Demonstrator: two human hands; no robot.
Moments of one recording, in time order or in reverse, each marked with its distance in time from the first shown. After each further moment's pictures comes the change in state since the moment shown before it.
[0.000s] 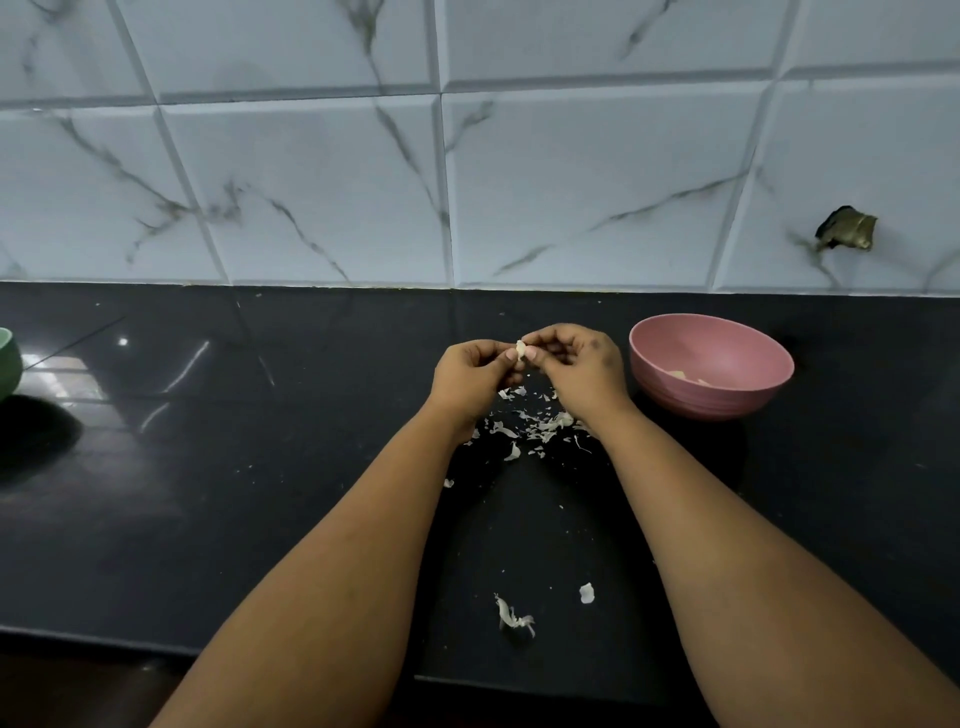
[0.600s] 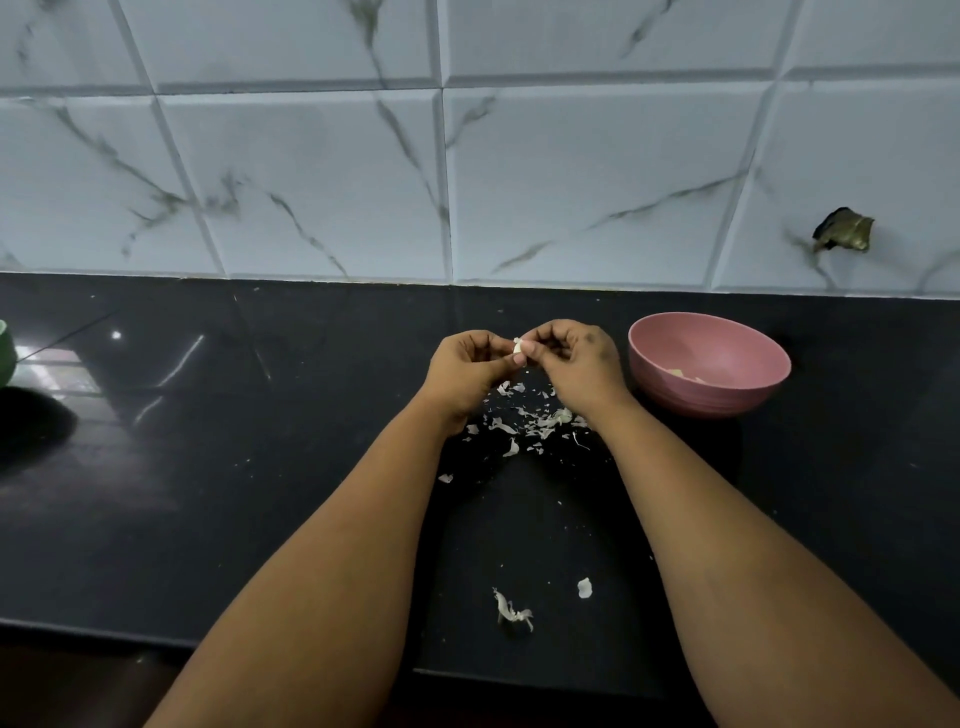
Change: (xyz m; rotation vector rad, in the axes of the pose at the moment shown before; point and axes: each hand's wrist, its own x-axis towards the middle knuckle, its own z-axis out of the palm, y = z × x) left_hand -0.004 0.007 -0.009 -0.083 -0.105 0.040; right_hand -0.001 -0.008 -0.002 -0.038 -0.059 0.009
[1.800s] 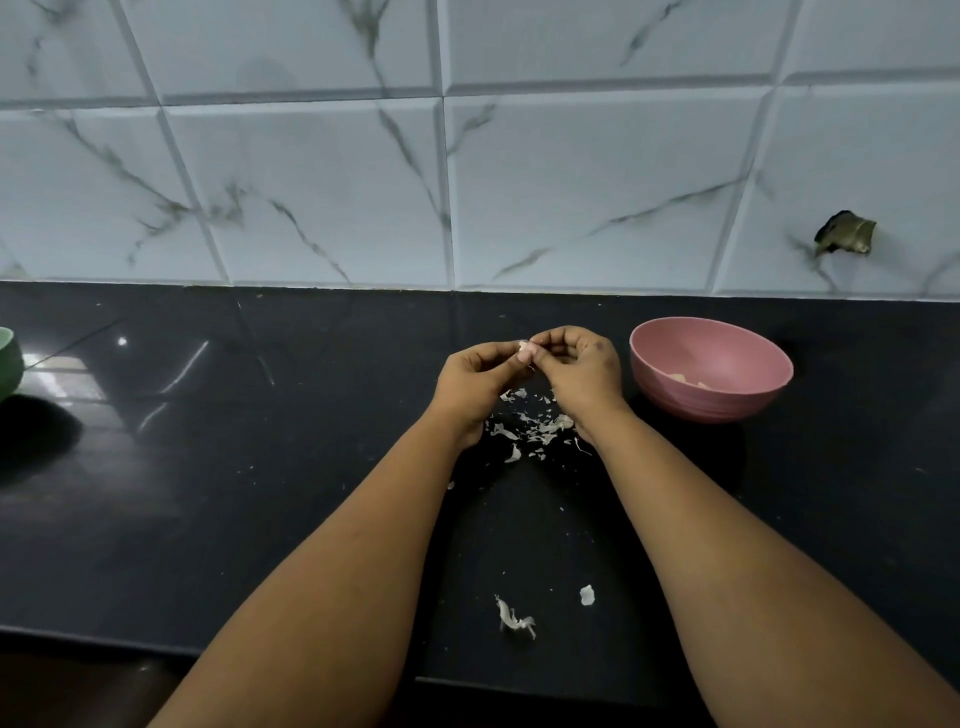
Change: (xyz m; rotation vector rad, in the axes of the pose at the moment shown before) left_hand 0.000 -0.011 0.010 -0.131 0.064 -0.045; right_hand -0.002 -0.002 0.010 0.207 0.152 0.195
